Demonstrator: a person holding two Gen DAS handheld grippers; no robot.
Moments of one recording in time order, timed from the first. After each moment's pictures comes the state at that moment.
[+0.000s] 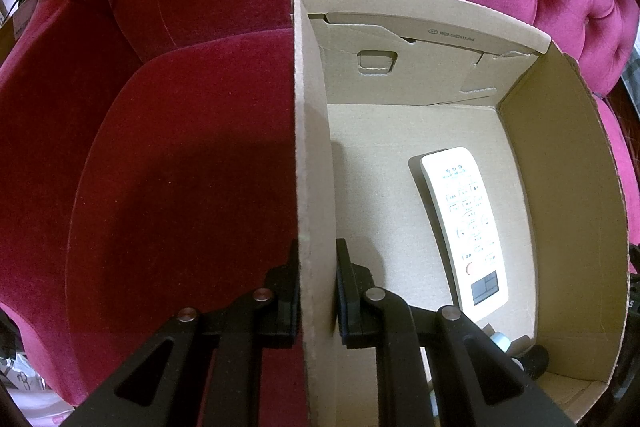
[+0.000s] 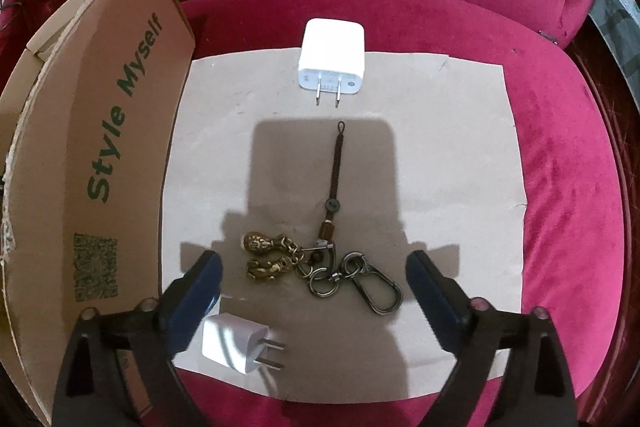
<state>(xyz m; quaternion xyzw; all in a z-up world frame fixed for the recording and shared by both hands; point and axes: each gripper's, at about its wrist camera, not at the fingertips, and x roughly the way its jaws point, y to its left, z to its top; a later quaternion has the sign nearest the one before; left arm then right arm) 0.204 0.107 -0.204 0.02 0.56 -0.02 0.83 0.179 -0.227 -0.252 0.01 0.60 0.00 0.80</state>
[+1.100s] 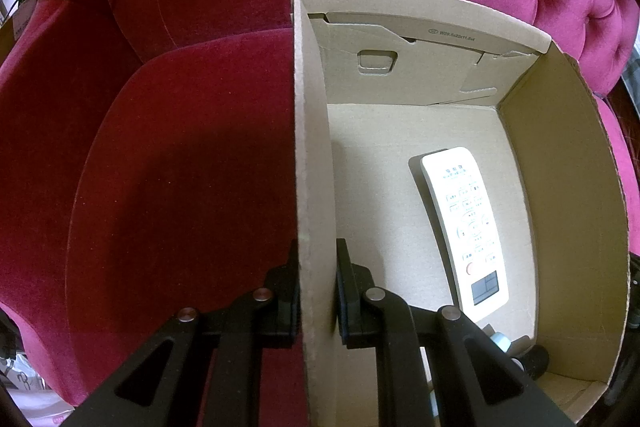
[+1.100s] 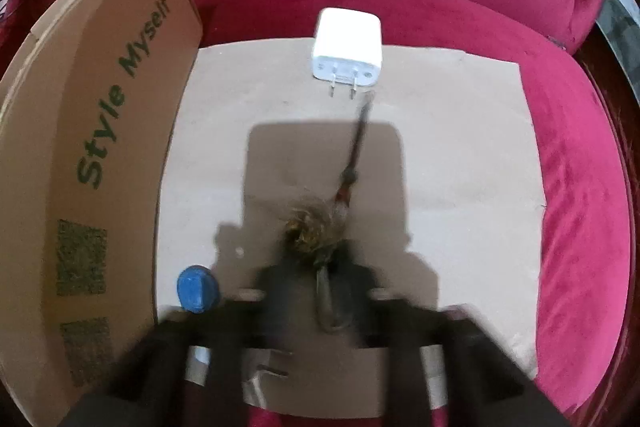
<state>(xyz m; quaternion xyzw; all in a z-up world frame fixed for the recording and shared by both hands) 0.204 0.105 -0.203 0.02 0.56 -0.02 0.83 0.180 -0.220 -0.273 0.00 0.59 0.01 0.81</state>
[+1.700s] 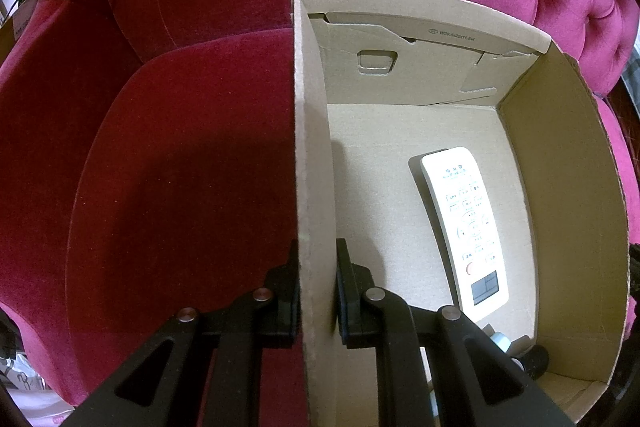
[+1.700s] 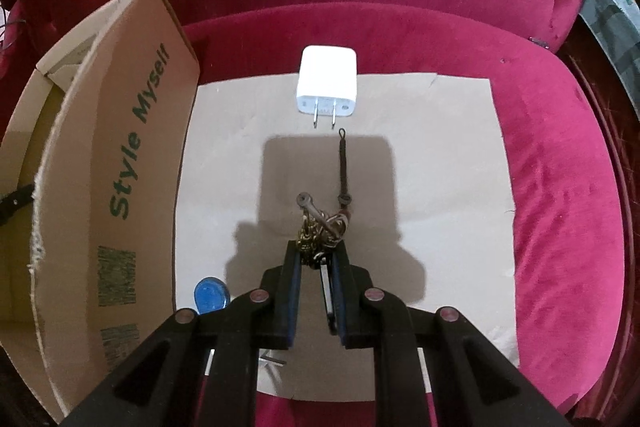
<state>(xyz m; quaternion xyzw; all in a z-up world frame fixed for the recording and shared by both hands) 0.206 0.105 -0.203 0.02 0.56 -0.02 0.83 0.175 -0.229 -0.241 0.03 0.57 -0.01 0.82</state>
